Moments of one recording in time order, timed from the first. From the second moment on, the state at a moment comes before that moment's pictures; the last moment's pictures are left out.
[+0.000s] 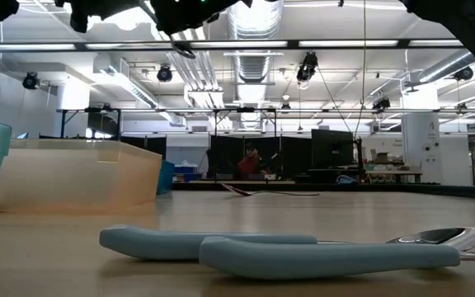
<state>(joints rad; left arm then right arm) -0.04 0.70 0.48 0.67 -0.80 0.18 -0.15 2.16 2.14 -0.04 0.37 -0.59</state>
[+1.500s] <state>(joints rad) -0.04 0.64 0.50 0.74 -0.73 0.25 -0.09 2.16 2.14 0.07 0.35 -0.71</state>
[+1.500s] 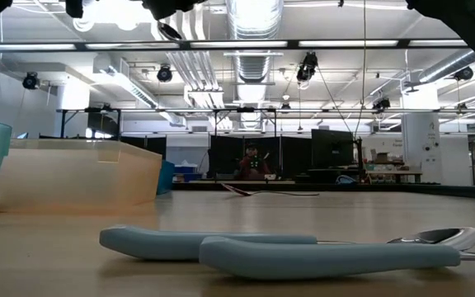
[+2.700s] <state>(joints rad) 0.43 1.16 0.85 -0.65 -0.60 0.07 -0.21 2.17 2.05 -1.38 0.31 0.09</state>
